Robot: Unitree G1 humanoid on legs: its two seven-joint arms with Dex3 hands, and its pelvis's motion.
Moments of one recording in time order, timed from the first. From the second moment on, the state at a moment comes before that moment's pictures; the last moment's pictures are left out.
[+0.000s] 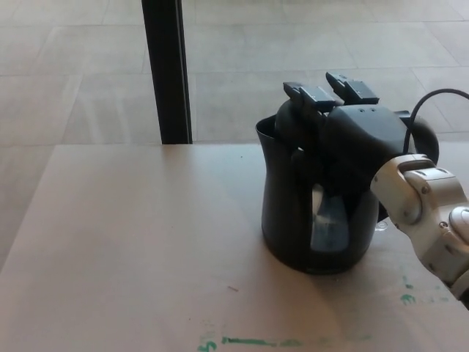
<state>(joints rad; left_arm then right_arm) -0.03 0.60 0.49 1.24 -0.28 0.02 -0.32 -0.81 -0.46 0.56 0.40 -0.62 0.09 0.02</state>
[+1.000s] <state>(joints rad) -0.08 0.61 0.49 1.23 -0.28 0.02 -0.32 -0.82 -0.52 0.47 0.36 -0.54 0.05 0.12</state>
